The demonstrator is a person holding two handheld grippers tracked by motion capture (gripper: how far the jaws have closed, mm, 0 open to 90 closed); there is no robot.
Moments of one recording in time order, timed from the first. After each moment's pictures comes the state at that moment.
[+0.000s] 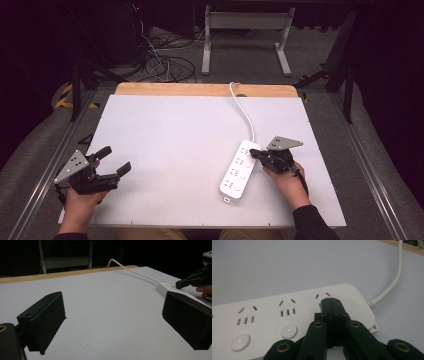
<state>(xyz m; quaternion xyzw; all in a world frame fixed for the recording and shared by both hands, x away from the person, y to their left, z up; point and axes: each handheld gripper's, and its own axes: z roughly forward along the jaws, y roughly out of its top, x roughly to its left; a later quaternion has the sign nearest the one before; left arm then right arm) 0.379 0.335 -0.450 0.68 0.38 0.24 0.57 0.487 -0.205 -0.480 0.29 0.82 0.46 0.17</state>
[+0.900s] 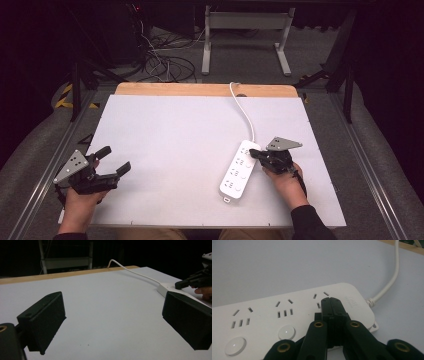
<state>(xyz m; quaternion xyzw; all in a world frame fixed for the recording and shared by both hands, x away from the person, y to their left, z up) 0.379 0.337 -0.450 0.68 0.38 0.24 0.57 0.486 -0.202 -0.483 0.30 0.82 0.46 0.18</state>
